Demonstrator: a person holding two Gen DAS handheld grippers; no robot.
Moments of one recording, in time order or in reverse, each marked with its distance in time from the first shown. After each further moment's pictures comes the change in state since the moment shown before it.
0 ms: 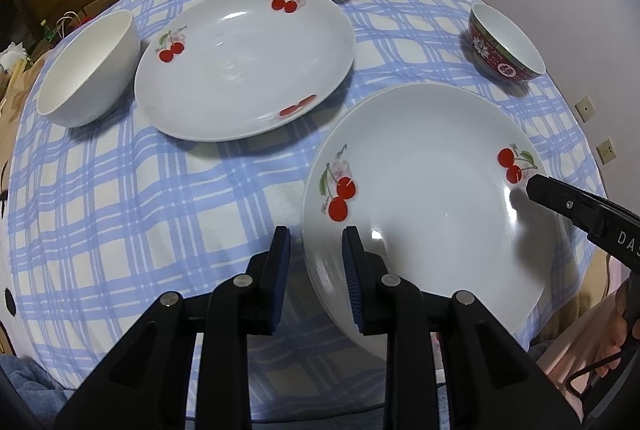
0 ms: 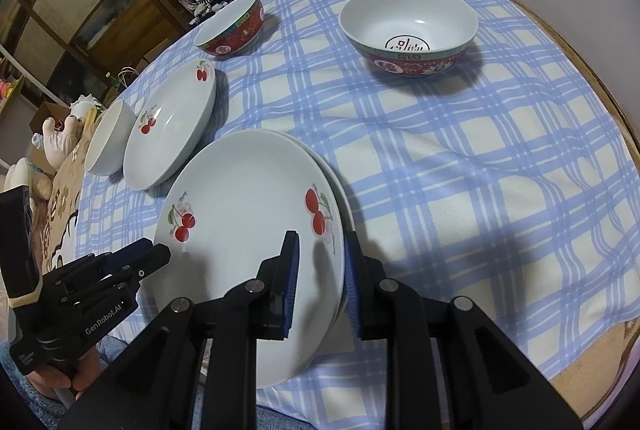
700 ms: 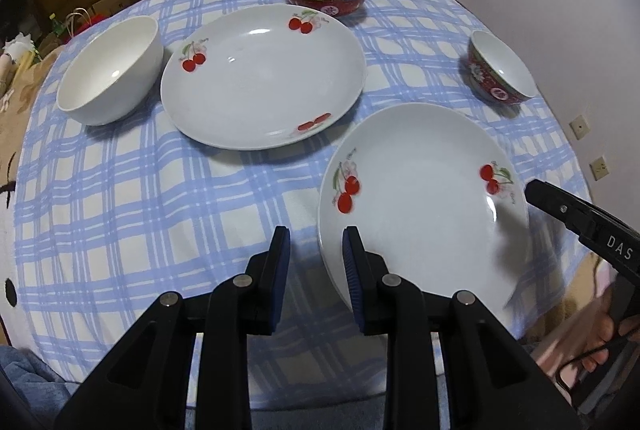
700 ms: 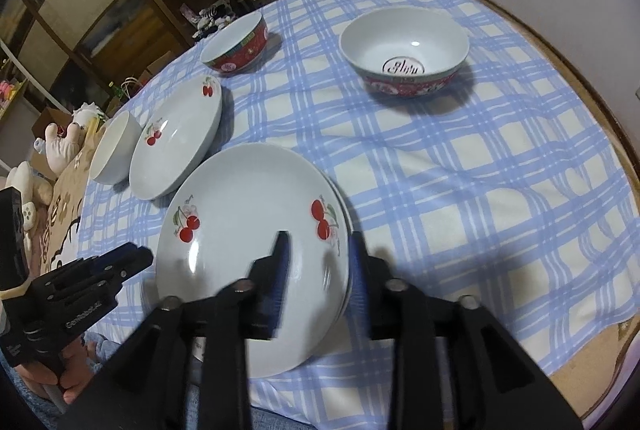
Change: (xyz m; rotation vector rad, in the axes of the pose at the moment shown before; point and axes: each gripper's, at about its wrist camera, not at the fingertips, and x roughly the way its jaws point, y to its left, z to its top) left arm -0.026 0.012 -0.002 -0.040 -0.042 -0.030; right arm -0.019 0.001 -0.001 -0.005 -0.081 -0.016
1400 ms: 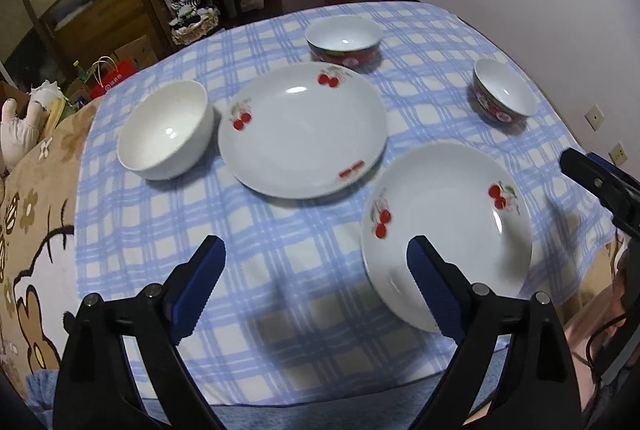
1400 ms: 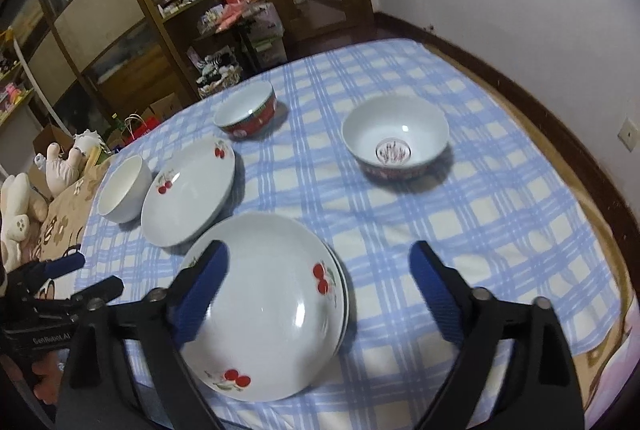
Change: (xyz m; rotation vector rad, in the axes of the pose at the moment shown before) left arm -0.056 0.008 0.018 0.082 -0.096 0.141; right arm -0.049 0.019 0.020 -0.068 -0.217 -0.047
